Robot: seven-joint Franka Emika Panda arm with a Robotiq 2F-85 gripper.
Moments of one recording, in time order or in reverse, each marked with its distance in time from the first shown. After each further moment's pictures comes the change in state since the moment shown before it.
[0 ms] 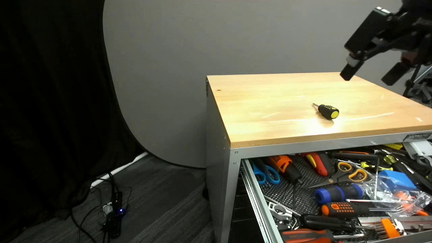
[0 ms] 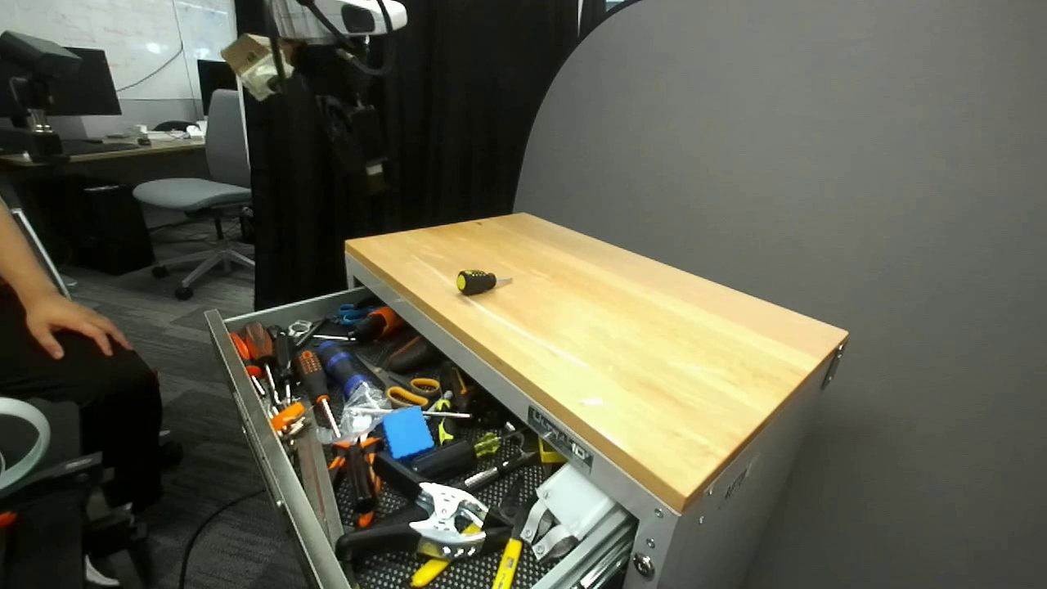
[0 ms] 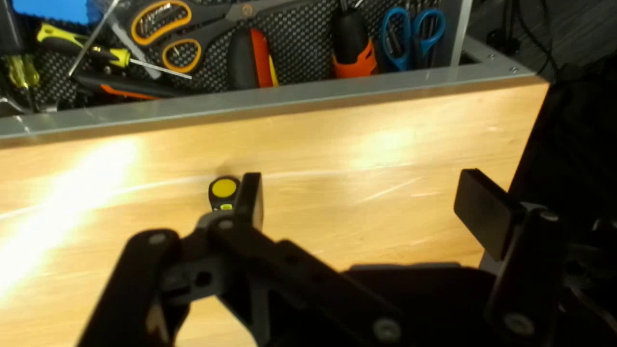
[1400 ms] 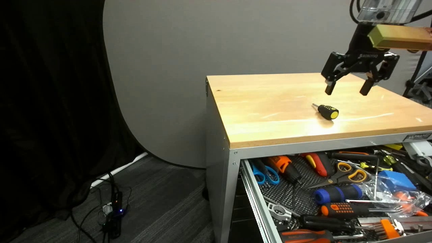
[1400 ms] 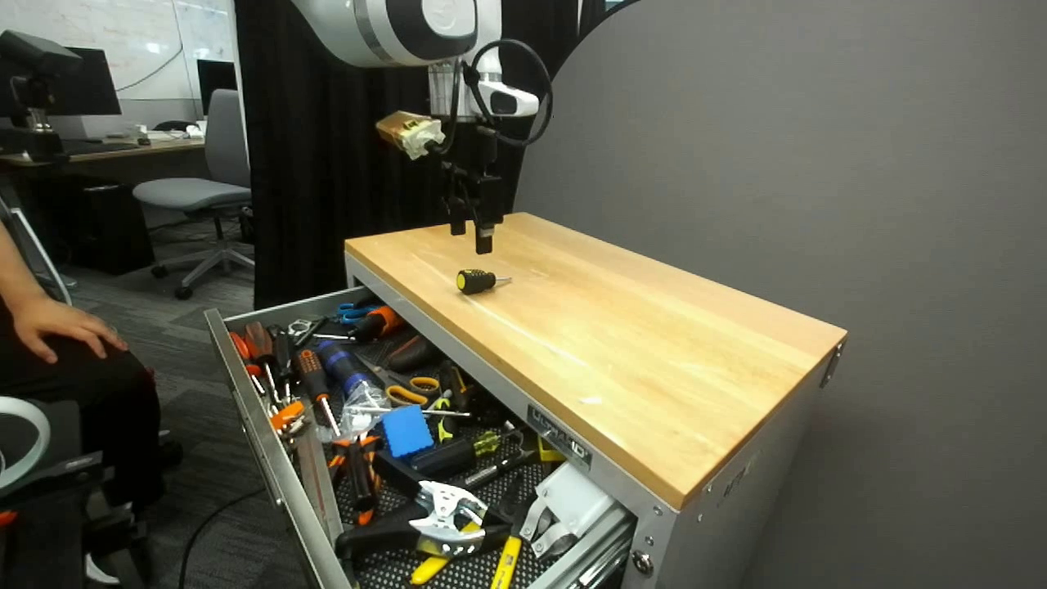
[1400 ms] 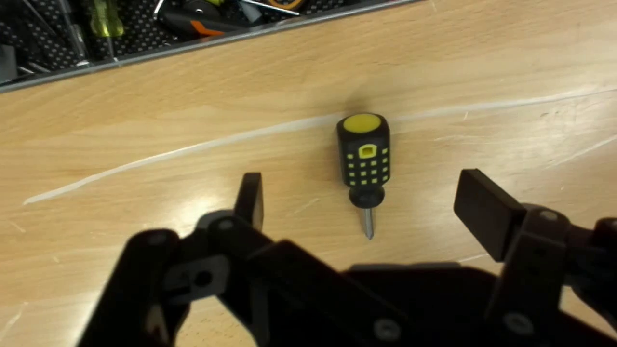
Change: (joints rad) arm 0.002 0.438 -0.164 0.464 -0.097 -0.244 0.015
